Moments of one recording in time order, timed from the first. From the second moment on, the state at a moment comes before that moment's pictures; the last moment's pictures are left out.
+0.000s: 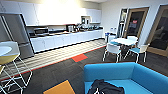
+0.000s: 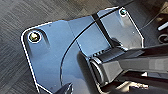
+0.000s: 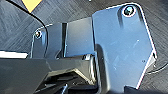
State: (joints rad) left arm 1.50 3.08 -2.92 1.36 -0.22 -1.10; right arm -1.60 3.09 -2.71 0.01 0.22 -0.04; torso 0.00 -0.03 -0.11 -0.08
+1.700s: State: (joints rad) left arm 1.50 3.03 -2.92 1.36 -0.21 -1.10; right arm -1.66 2.99 -2.75 0.05 0.24 -0.03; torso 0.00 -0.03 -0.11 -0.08
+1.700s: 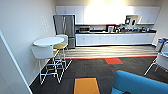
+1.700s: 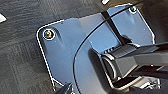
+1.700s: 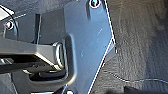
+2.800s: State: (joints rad) left arm 1.51 3.04 -2.92 1.36 -0.21 -1.10; right arm -1.66 2.98 -2.74 0.05 0.24 -0.03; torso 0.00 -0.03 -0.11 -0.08
